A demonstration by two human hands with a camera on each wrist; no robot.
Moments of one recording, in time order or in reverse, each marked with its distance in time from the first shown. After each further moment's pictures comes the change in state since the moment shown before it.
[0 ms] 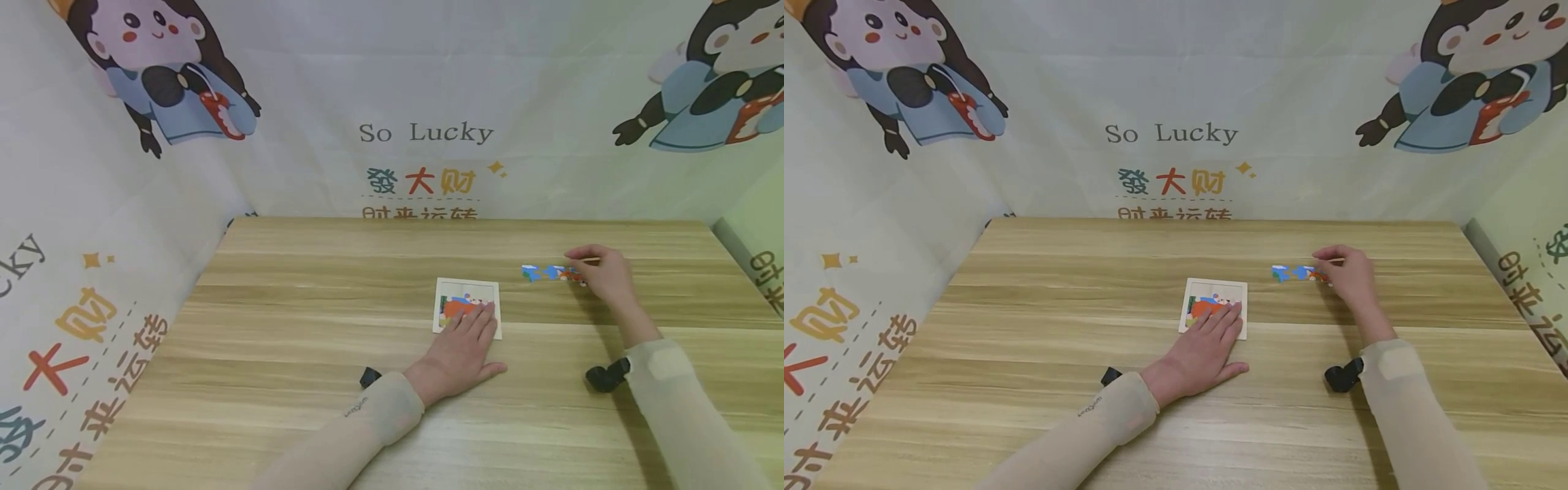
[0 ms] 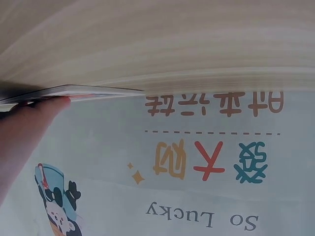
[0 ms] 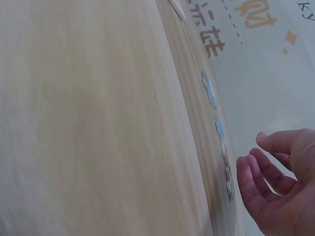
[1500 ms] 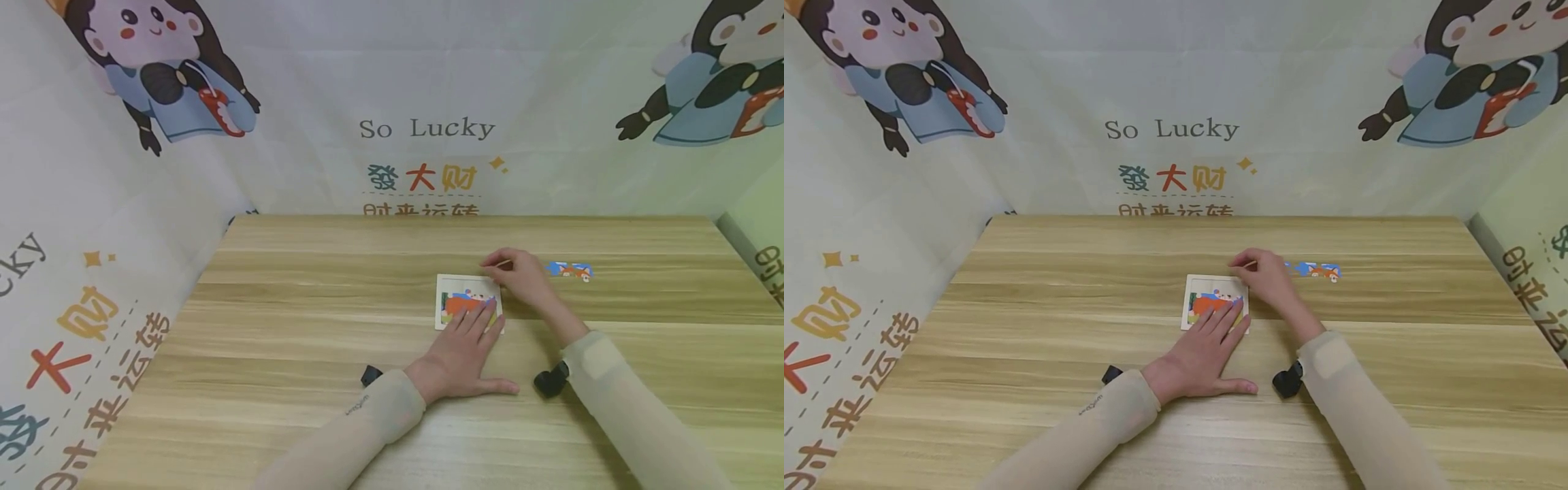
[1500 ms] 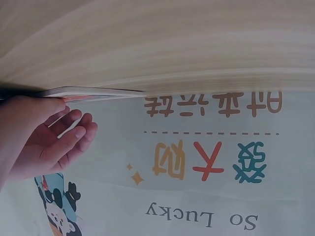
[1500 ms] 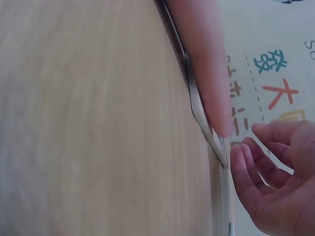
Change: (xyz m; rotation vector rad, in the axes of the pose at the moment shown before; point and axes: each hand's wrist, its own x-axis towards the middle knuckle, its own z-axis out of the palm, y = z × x) left_hand -0.005 -0.001 0.000 -0.128 -0.035 0.021; right_hand -0.006 -0.068 0.087 0.062 -0.224 -0.196
